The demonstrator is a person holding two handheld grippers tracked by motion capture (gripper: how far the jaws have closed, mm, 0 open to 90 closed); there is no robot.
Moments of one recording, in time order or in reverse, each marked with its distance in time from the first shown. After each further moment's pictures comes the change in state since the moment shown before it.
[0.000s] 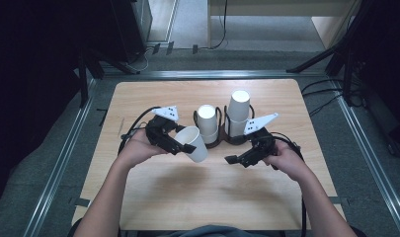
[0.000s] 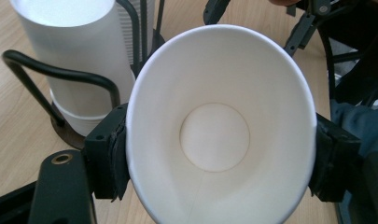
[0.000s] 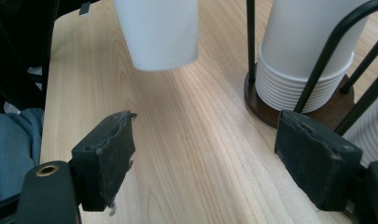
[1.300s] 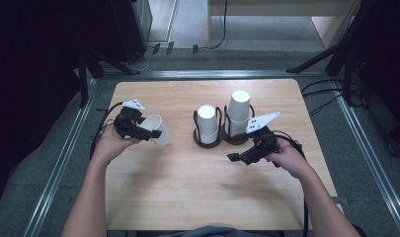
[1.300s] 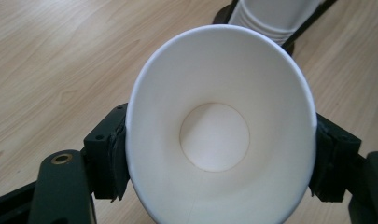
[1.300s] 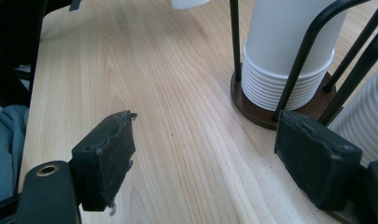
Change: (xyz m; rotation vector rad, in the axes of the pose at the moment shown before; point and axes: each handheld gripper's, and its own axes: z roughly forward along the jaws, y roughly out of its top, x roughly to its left) left arm 0.065 -0.062 -0.049 0.076 0.354 -0.255; right arm -0.010 -0.004 -0.001 -0.006 -0.022 -0.019
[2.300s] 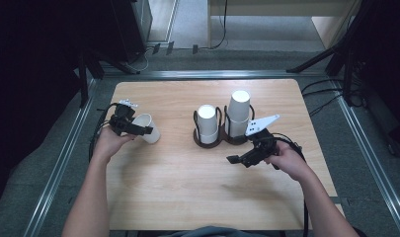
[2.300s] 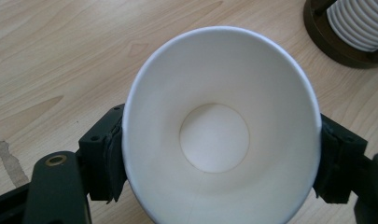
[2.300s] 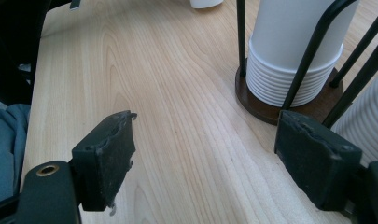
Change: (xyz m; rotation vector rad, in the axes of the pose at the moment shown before) left arm 0.042 -0.019 0.021 0.042 0.127 -0.152; right arm 0.005 -0.004 0.002 0.004 -0.002 0.001
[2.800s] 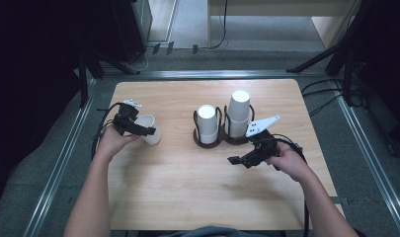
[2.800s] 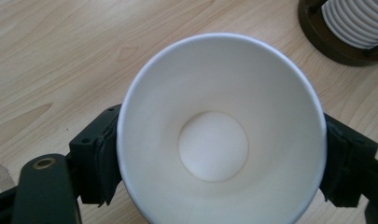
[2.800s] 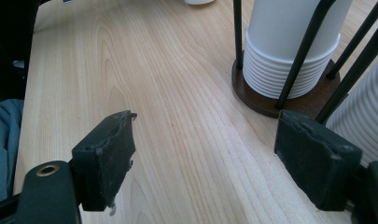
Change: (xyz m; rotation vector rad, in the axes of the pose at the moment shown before) left arm -0.008 0.006 0.003 0.015 -0.011 0.030; right arm -0.001 -0.004 0.000 0.013 -0.017 -0.001
